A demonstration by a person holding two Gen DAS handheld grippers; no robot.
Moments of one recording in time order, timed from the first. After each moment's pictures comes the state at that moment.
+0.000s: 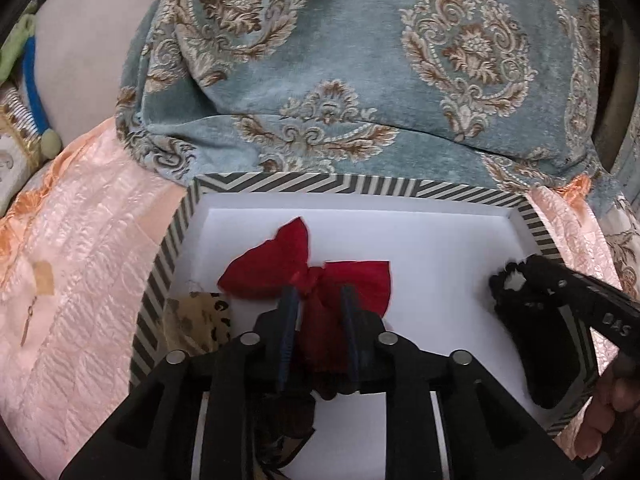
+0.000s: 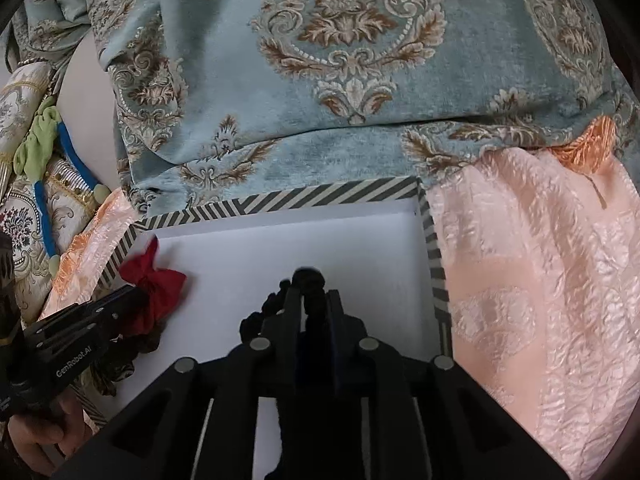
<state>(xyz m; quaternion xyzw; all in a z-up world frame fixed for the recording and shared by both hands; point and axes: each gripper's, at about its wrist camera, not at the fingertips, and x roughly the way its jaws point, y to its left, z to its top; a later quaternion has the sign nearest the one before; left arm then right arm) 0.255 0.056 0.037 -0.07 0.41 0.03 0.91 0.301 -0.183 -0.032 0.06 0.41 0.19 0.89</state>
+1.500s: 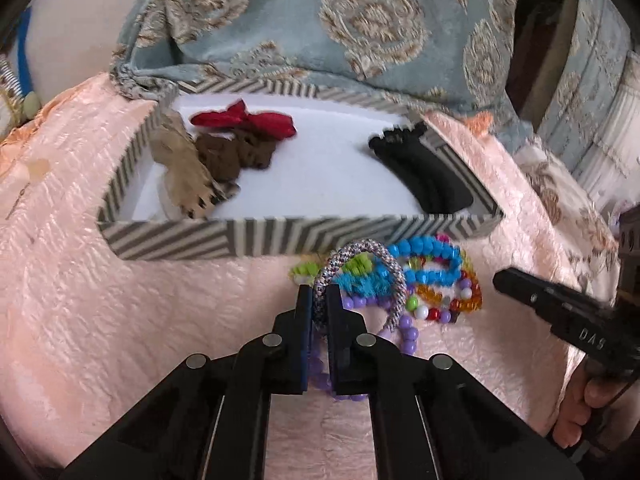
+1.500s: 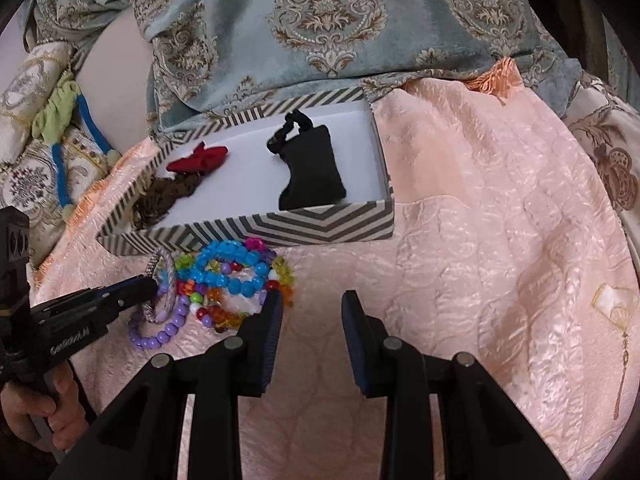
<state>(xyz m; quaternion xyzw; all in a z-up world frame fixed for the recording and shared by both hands) 0.099 0.021 0.016 -0.10 0.42 -0.09 0.90 0.114 -0.234 -0.045 0.06 0.42 0.18 0.89</state>
